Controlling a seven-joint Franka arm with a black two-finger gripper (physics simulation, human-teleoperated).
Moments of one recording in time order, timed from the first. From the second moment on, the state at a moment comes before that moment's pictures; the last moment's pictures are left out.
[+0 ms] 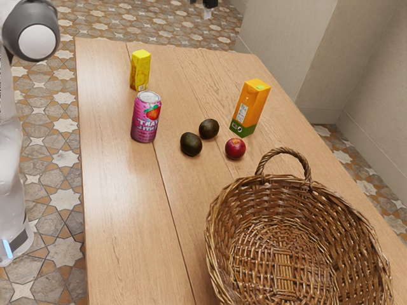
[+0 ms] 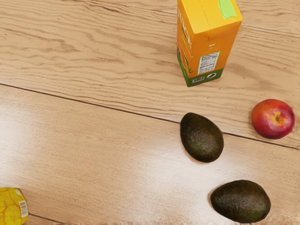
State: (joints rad) arm -0.02 -0.02 0.39 -1.18 0.05 1.41 0.16
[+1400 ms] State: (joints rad) arm -0.14 0.17 0.22 -1.63 -0.09 1.76 0.23
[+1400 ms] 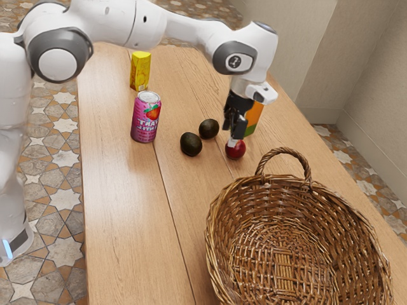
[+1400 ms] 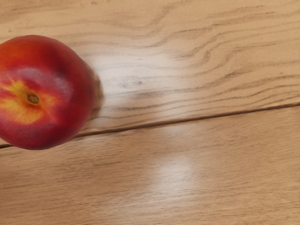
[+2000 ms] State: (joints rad) arm -0.11 0.26 0.24 -1.68 -0.08 1.94 0.24
